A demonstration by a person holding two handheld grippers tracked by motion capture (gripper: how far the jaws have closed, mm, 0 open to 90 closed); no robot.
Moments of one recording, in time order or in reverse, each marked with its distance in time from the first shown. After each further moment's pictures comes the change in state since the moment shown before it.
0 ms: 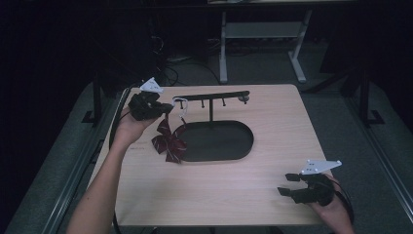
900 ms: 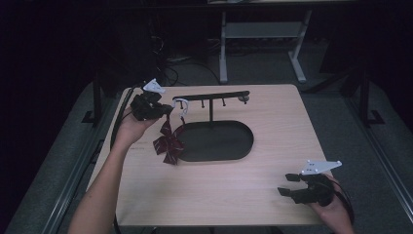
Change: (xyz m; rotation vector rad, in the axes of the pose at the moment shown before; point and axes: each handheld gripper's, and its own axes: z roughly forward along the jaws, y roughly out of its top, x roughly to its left) left arm 0.003 -0.002 0.009 0.046 0.014 -0.016; right arm 0.001 0.000 -0.001 0.002 -0.003 -0.001
